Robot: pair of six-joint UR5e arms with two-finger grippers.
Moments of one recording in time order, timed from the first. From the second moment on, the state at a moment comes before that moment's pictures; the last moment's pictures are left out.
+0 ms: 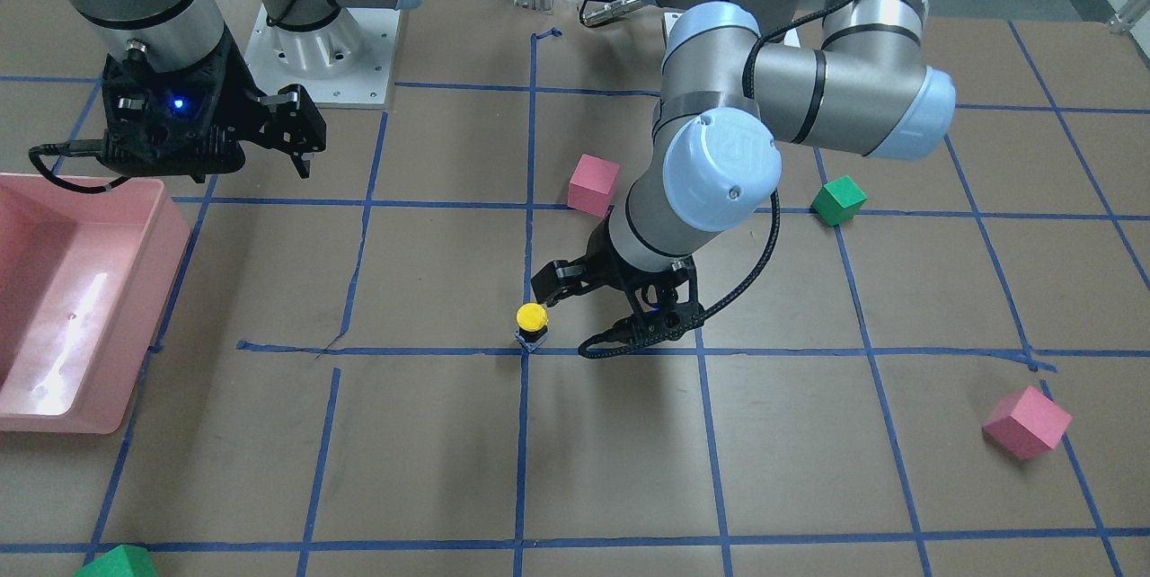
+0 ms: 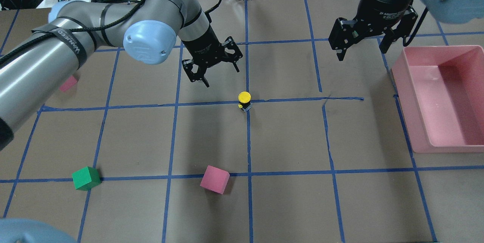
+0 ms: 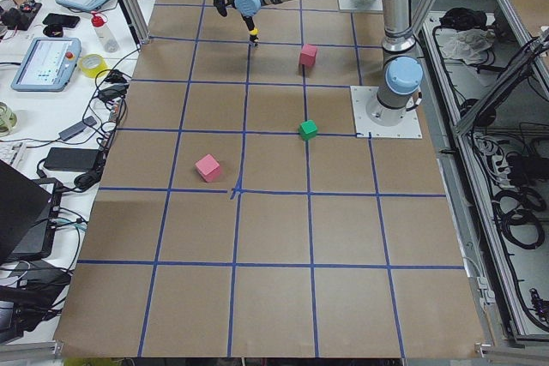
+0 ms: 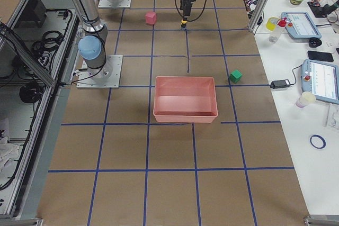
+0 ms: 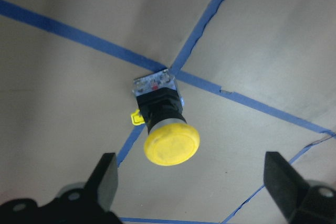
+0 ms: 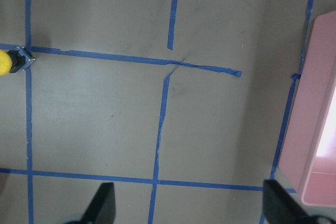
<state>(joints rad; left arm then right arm) -1.75 -1.91 -1.53 -1.39 1.32 -0.48 1.58 -1.51 1.51 -1.51 -1.62 -0.11</state>
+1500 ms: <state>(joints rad) -1.63 -1.62 -1.56 -1.36 1.59 0.13 1.58 -1.51 1.51 -1.52 -1.63 -0.11</state>
